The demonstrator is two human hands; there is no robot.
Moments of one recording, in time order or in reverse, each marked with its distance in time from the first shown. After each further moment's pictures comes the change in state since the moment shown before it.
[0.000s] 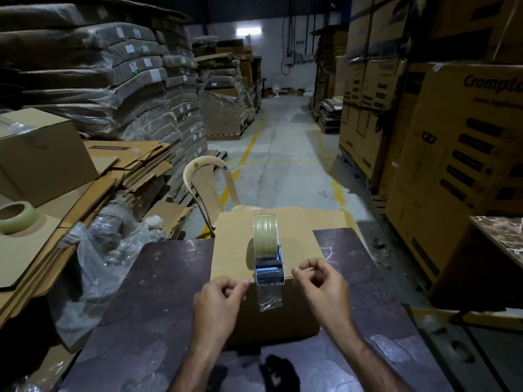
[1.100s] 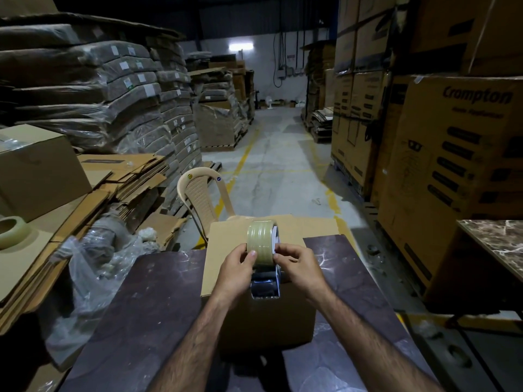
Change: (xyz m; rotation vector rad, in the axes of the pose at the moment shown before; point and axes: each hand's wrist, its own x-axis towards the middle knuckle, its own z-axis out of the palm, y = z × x) left_hand 0.050 0.044 0.038 -0.398 -0.323 -0.011; right_hand 0.054 -0.011 0.012 0.143 -0.279 0.095
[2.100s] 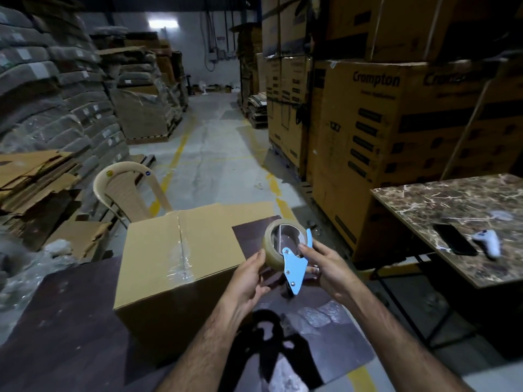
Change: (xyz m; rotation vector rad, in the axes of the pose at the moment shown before) left_hand -0.023 -0.003 0.157 -0.596 -0.466 -0.417; right_hand -0.066 0.027 -0.168 0.397 0.175 0.242
